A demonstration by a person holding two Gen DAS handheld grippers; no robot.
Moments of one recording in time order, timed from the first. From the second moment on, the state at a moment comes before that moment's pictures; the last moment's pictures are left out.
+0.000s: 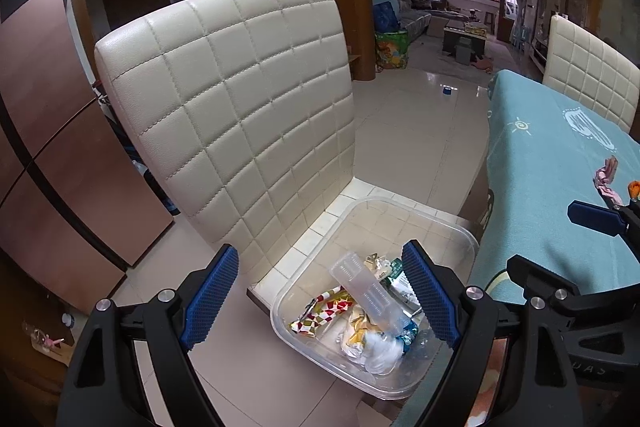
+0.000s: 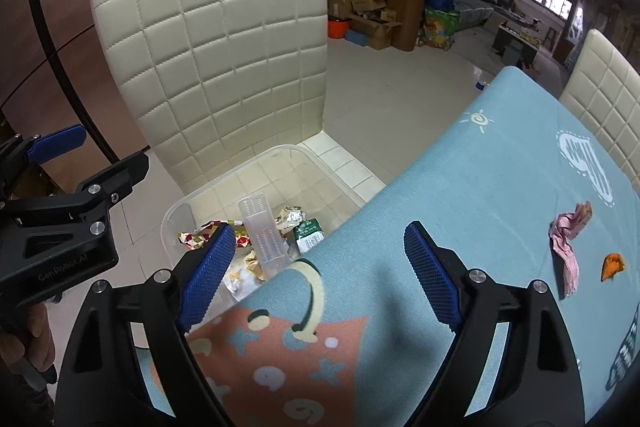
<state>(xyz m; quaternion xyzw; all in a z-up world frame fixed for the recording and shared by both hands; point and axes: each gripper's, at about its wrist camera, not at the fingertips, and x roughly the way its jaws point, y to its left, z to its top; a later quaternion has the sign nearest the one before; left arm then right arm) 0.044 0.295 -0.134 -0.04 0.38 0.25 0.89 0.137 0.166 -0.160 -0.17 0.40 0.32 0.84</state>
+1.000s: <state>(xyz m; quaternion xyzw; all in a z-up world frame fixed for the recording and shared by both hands) 0.166 0.082 -0.125 0.03 0.42 0.05 0.91 0.212 -0.093 -0.148 -0.09 0.39 0.12 0.91</state>
